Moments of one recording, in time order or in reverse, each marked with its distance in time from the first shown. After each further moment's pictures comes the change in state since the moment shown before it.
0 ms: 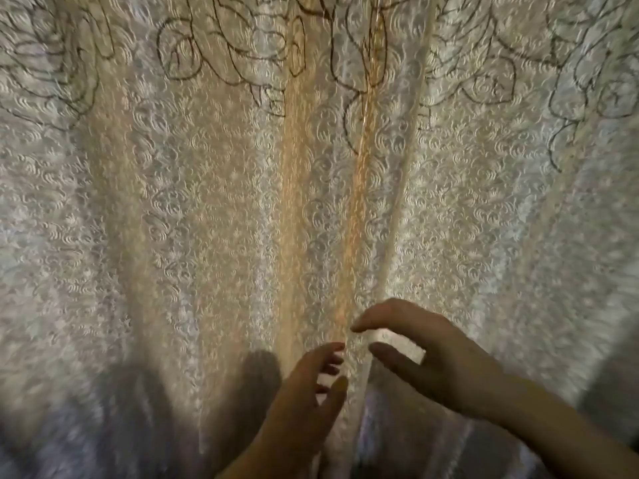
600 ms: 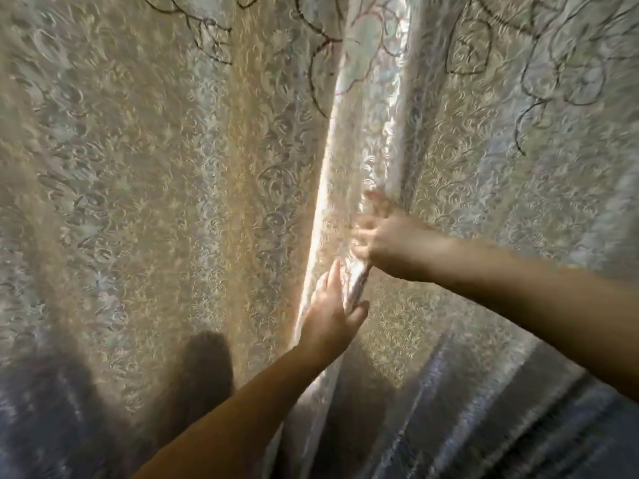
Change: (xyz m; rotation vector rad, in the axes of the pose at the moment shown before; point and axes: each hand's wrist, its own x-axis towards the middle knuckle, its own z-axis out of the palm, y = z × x) left_hand 0.111 -0.021 0.088 0.194 0.086 0.065; right_hand 0.077 0.089 -0.052 -1.498 -0.574 -0.101
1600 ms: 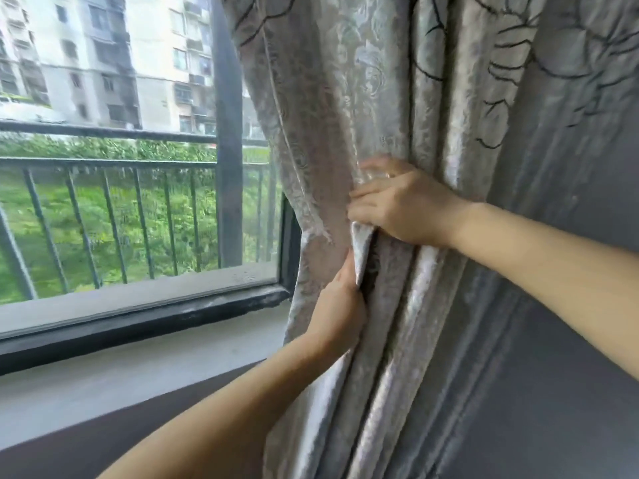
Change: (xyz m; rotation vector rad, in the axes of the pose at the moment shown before) left_hand 0.165 0.272 0.450 -0.337 -0.317 0.147; right_hand -0.316 0.245 0.409 0.040 0.470 0.171
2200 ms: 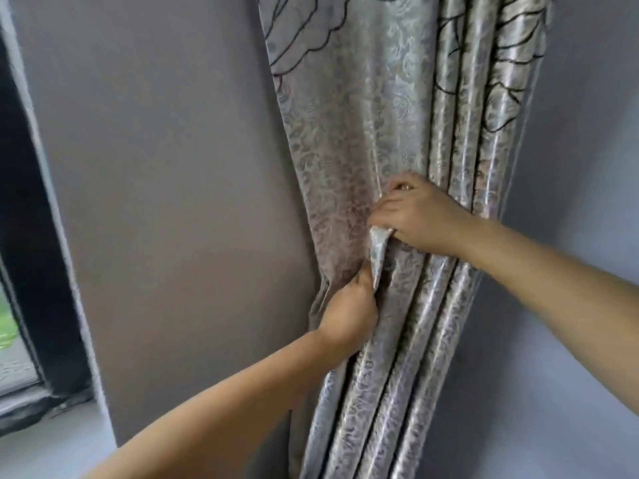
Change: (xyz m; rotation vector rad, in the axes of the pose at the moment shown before) left_hand 0.176 0.063 0.274 0.525 -0.320 0.176; right_hand -0.275 0.156 0.077 0.079 -0.326 0.368
